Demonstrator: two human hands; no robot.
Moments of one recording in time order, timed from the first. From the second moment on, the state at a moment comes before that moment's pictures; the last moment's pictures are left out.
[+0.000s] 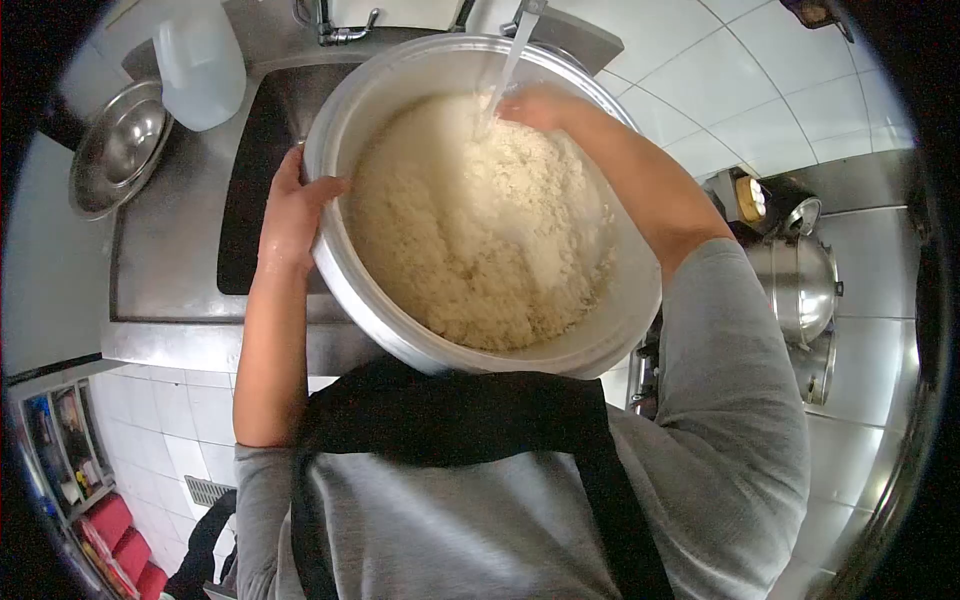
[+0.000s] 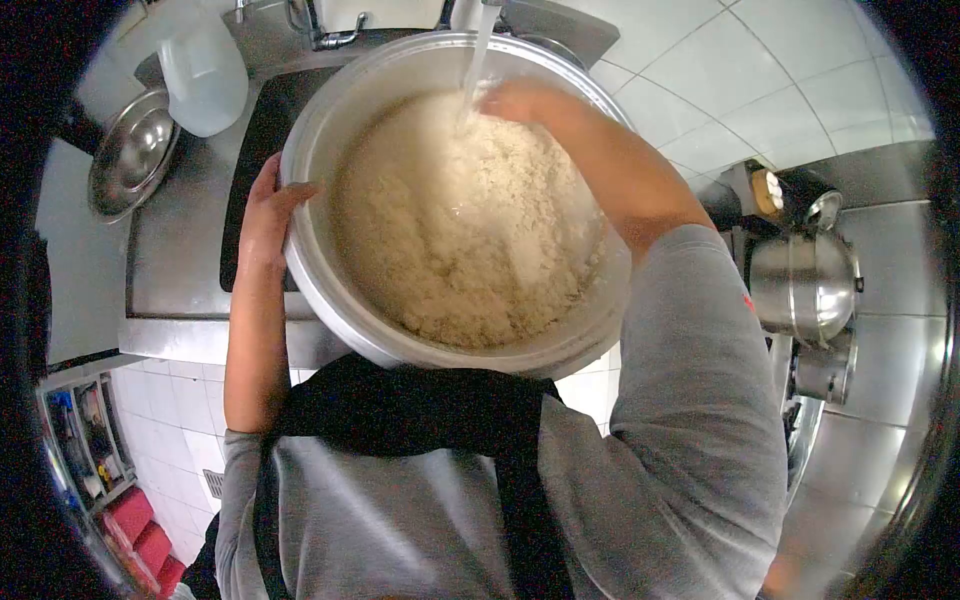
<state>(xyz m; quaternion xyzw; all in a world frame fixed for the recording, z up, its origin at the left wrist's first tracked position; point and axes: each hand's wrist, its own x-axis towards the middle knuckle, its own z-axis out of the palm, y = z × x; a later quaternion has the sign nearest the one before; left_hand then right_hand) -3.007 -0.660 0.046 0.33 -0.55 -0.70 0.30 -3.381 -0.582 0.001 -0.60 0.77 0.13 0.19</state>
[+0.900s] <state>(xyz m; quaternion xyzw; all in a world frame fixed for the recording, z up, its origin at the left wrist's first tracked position) -3.008 -0.661 0.053 0.32 -0.55 -0.71 0.30 -3.273 -0.663 -0.002 -0.64 0.71 -0.01 0.30</state>
